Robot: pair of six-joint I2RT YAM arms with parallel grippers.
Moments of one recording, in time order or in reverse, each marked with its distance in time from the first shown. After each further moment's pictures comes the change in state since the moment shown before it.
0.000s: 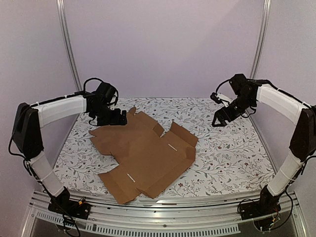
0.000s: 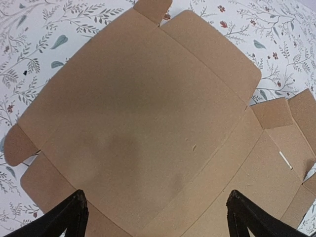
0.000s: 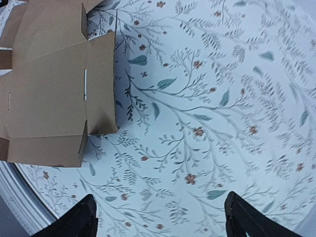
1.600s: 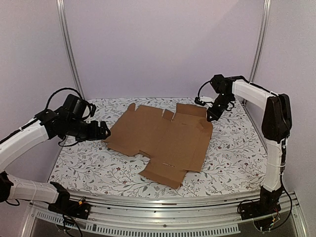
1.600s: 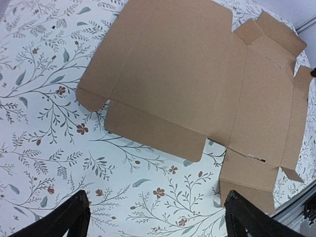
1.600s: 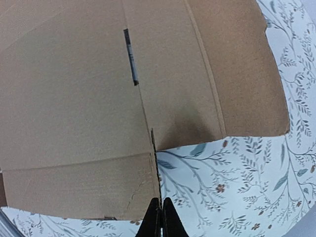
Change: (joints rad) left arm -0.041 -0.597 -0.369 -0.100 0.035 -0.106; right arm 0.053 0.411 0.332 -0.084 0.092 -0.235
